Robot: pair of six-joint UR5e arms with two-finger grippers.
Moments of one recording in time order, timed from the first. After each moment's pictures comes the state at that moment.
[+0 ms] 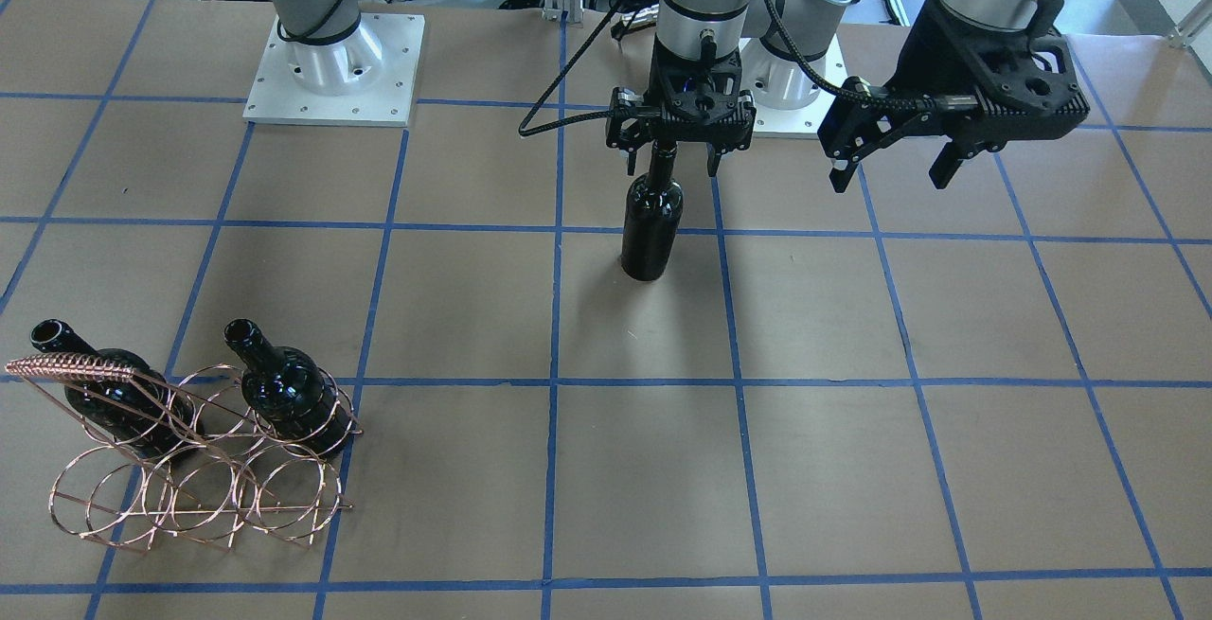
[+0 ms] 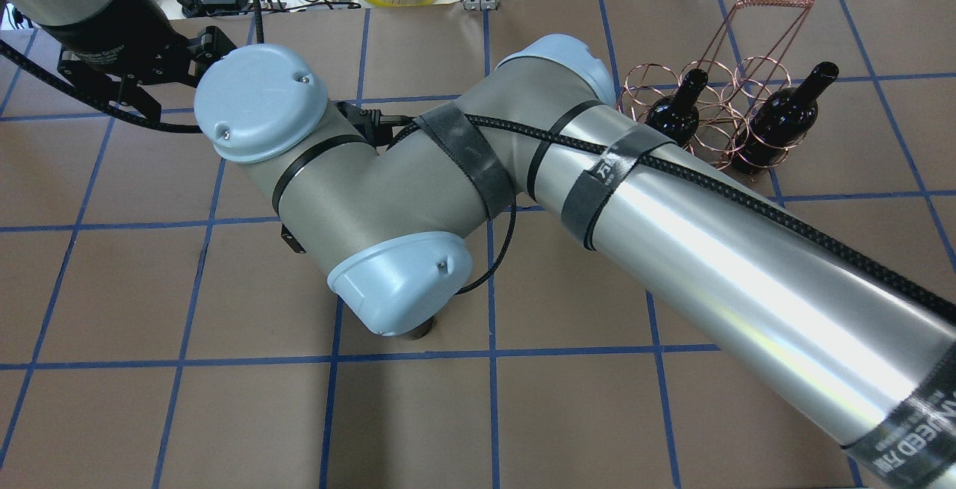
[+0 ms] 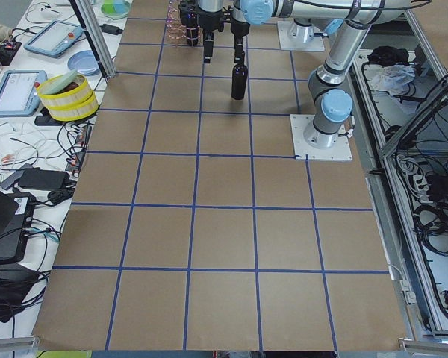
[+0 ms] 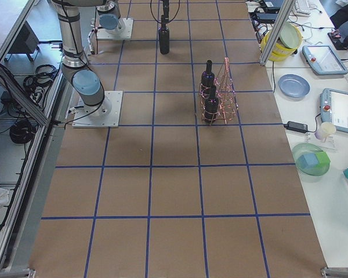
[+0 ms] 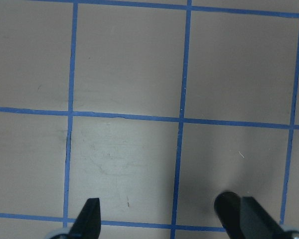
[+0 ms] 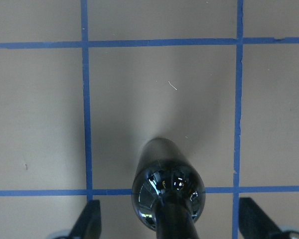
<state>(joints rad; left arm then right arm) -1.48 -1.52 -1.57 -1.52 1.57 0.02 2.27 -1.28 1.49 -1.84 -1.61 0.71</state>
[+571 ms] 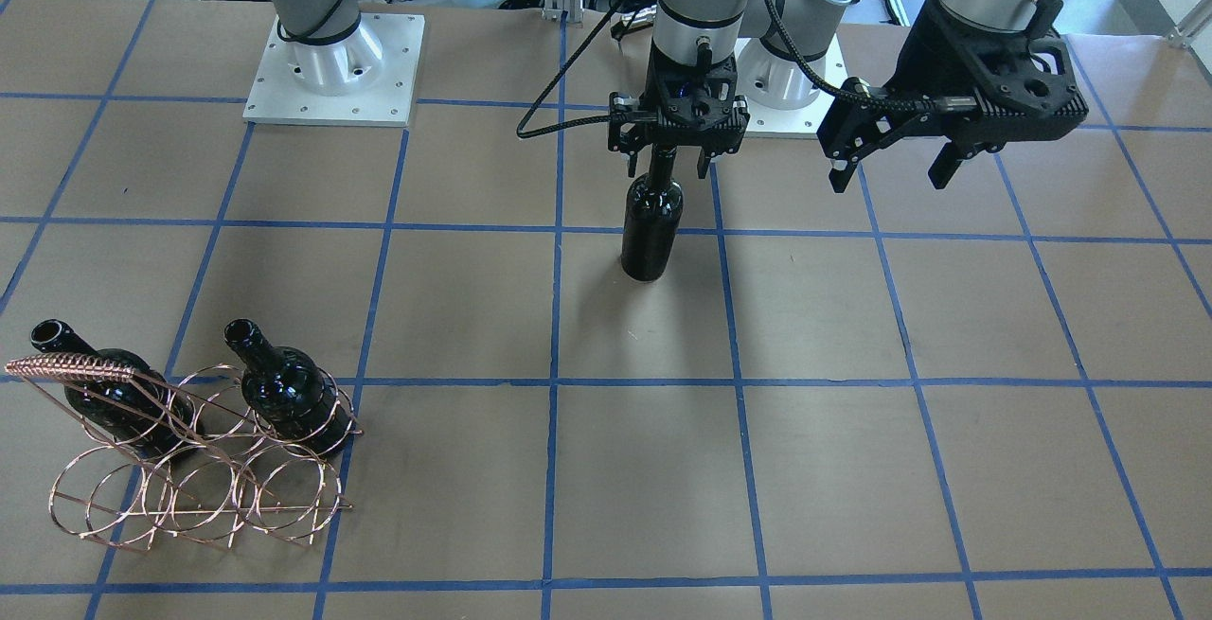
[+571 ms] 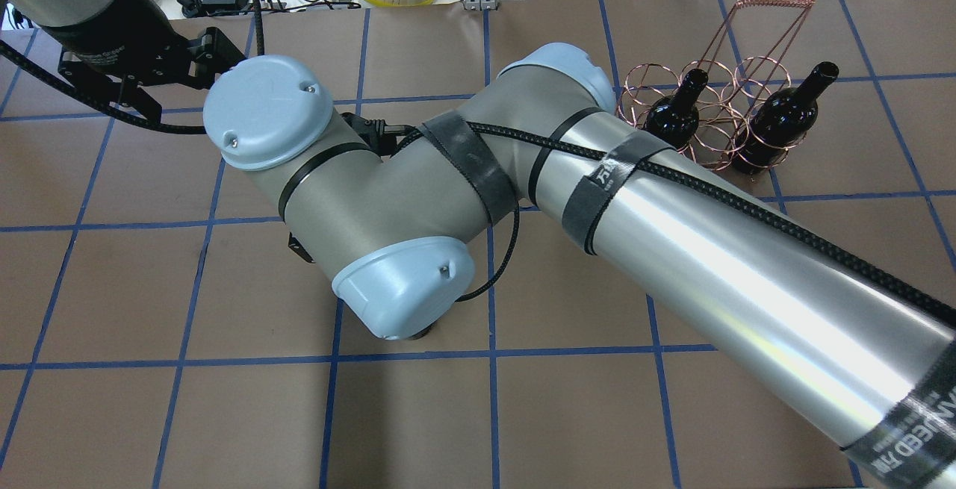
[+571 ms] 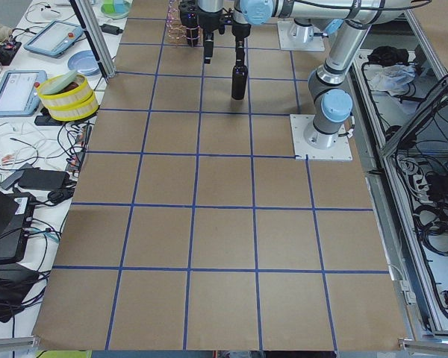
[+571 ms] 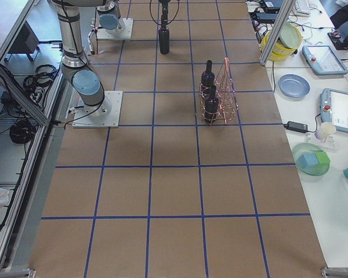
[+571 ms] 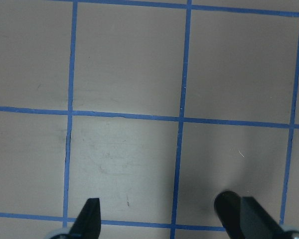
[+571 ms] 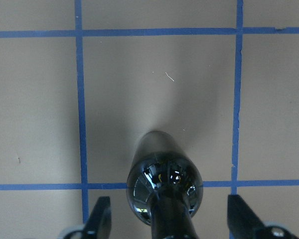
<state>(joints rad) -1.48 -1.52 -1.57 -1.52 1.57 0.02 2.27 -1.28 1.51 -1.83 -1.60 0.71</state>
